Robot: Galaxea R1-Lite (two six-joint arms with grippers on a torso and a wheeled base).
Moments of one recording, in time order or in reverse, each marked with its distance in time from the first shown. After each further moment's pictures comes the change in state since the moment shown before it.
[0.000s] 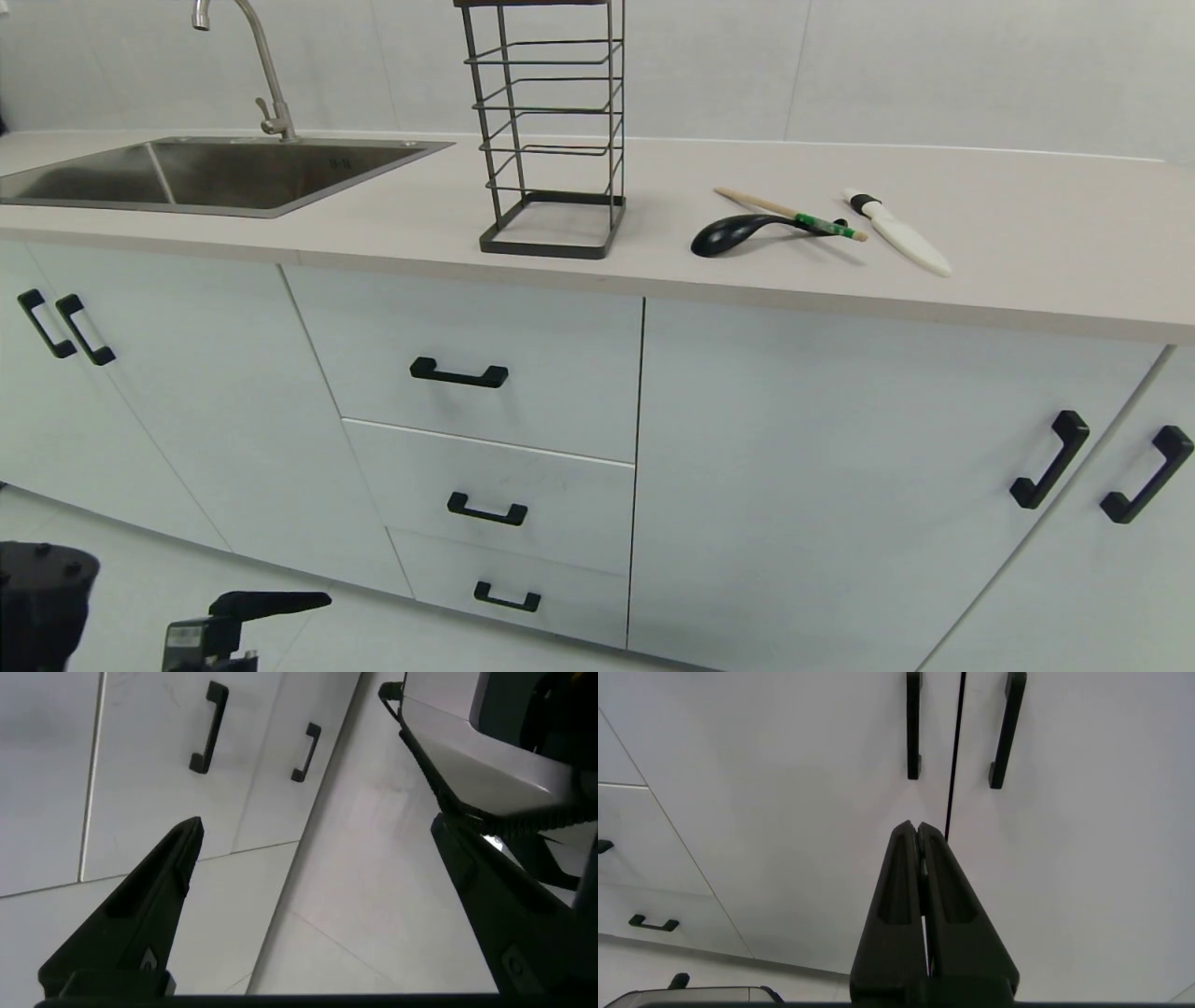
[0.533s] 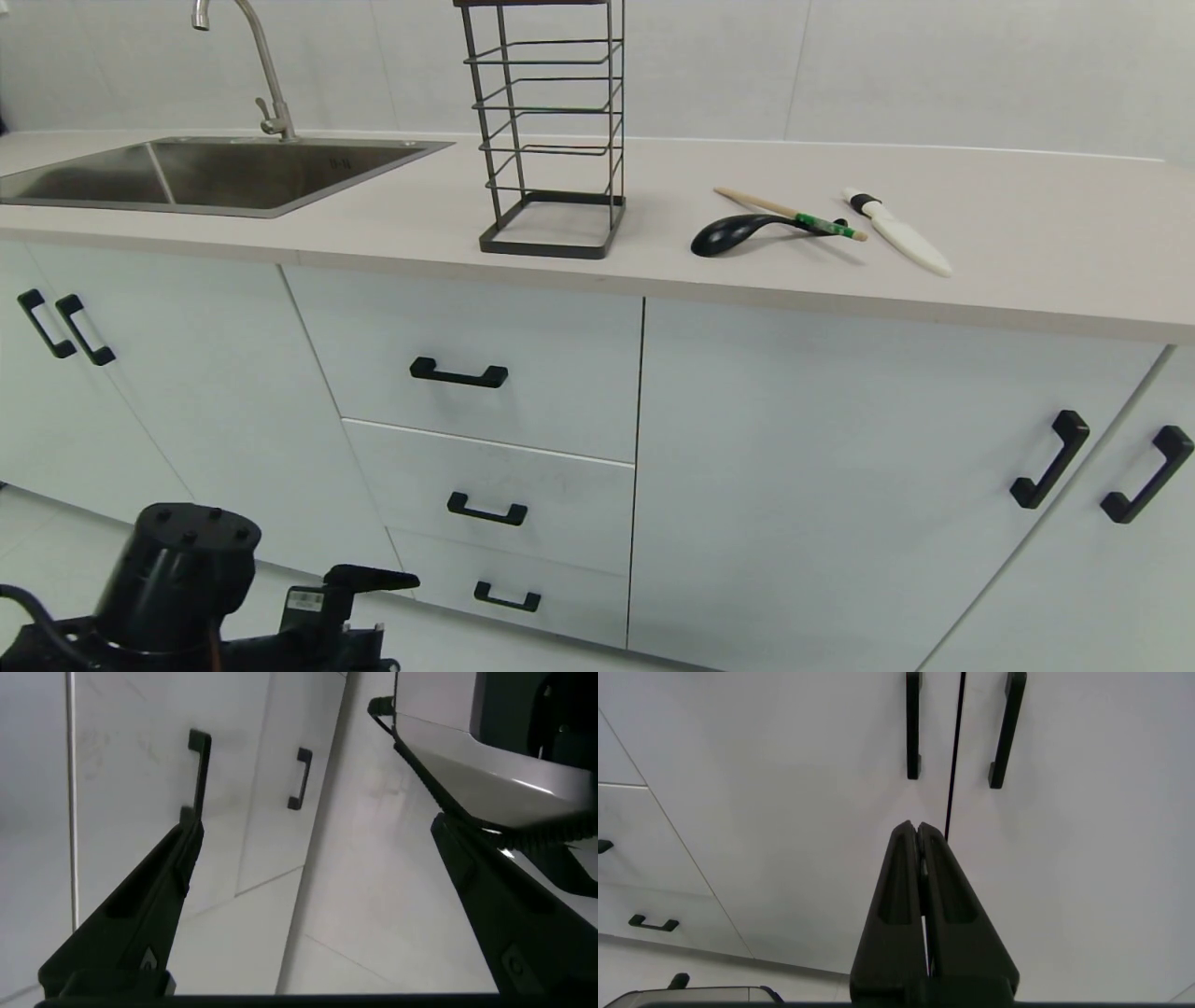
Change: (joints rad) left arm -0.166 0.320 -0.024 -0.262 0.051 0.003; right arm 0.000 0.000 0.000 0.000 0.000 0.001
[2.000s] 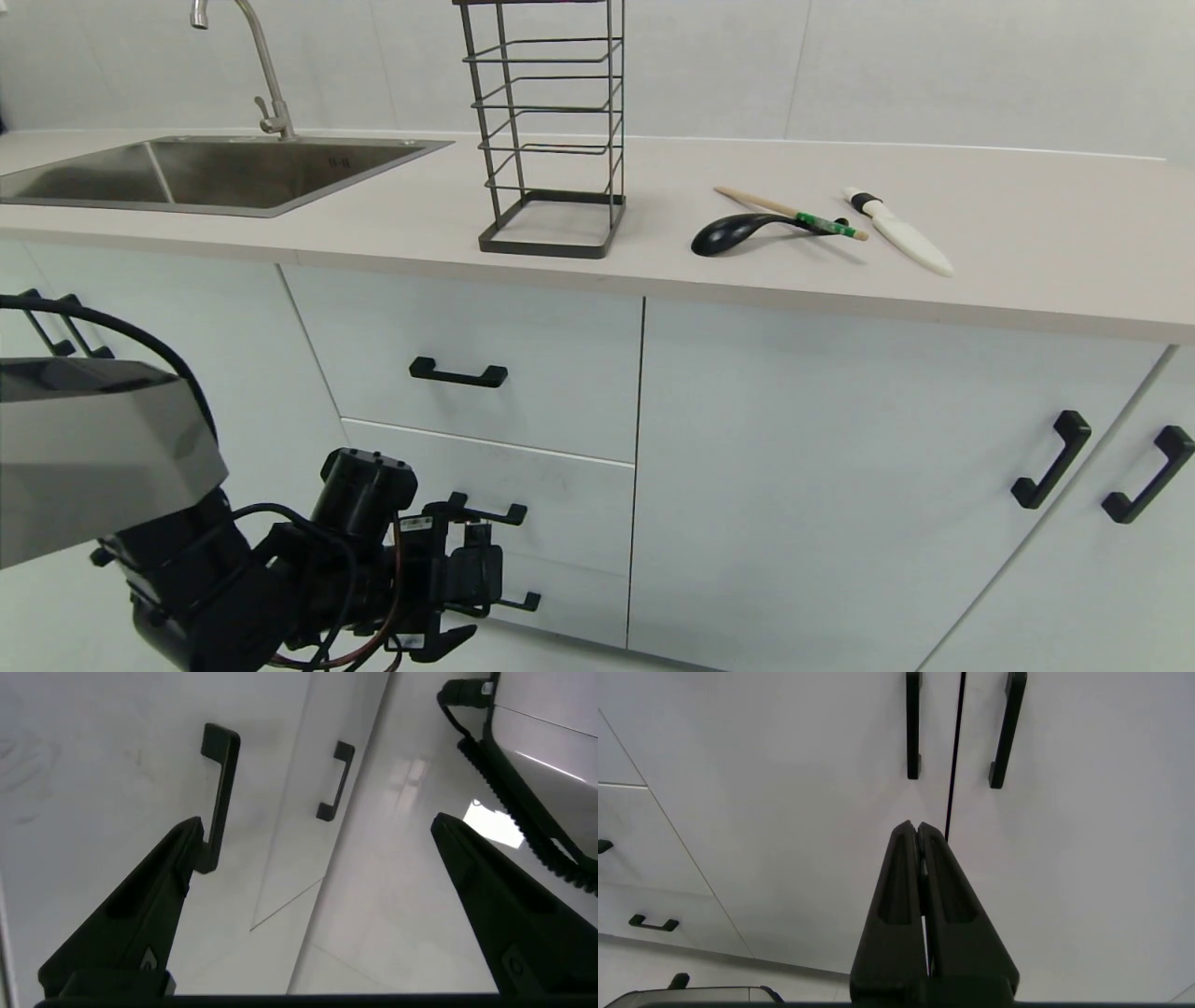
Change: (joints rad) left arm 0.079 0.574 -0.226 -0.312 0.037 0.001; right arm 0.000 0.000 0.000 -0.001 0.000 0.000
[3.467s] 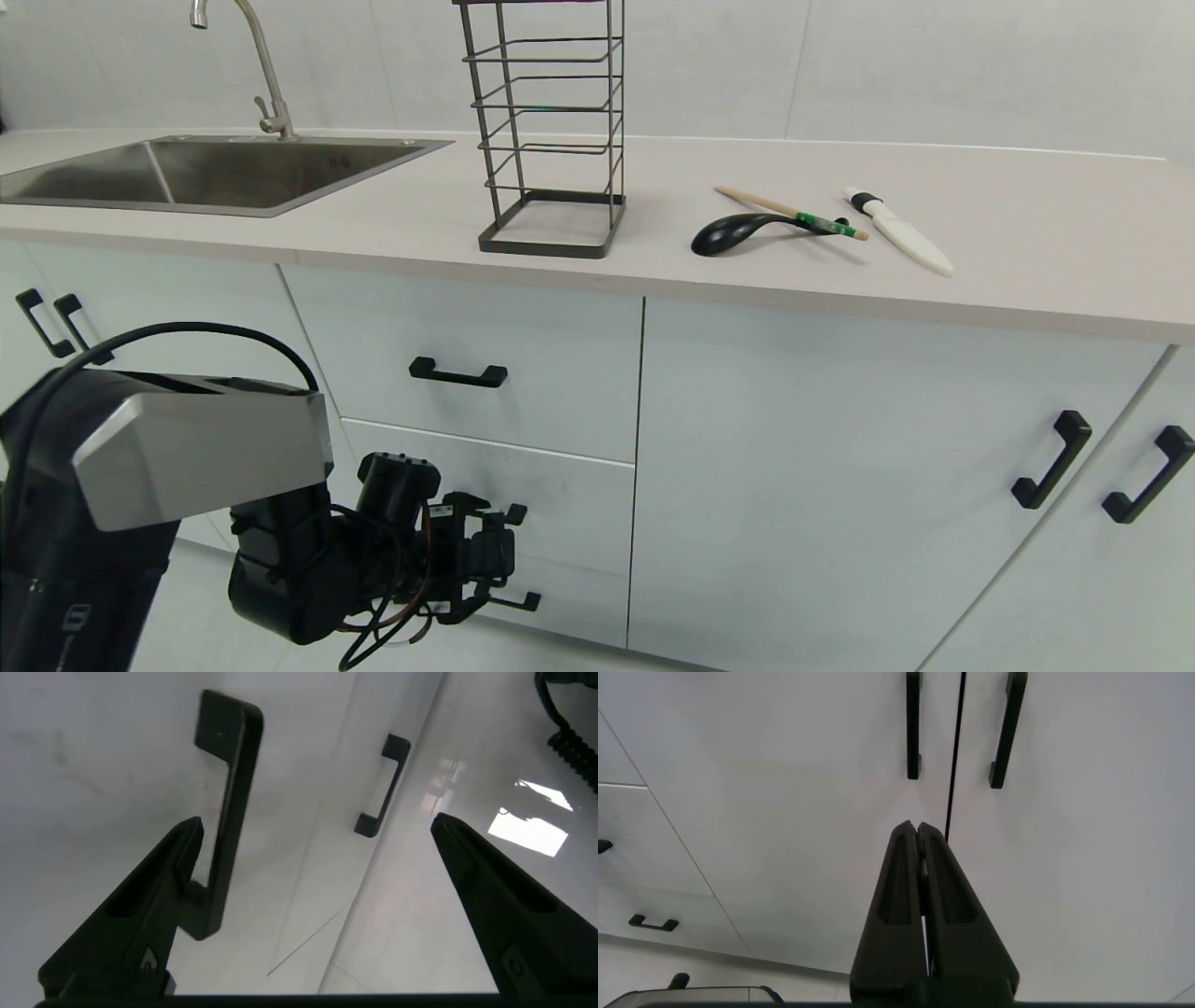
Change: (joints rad) left arm 0.084 0.309 -0.160 -0.176 -0.028 0.071; right arm 0.000 0.000 0.000 0.001 0.000 0.000
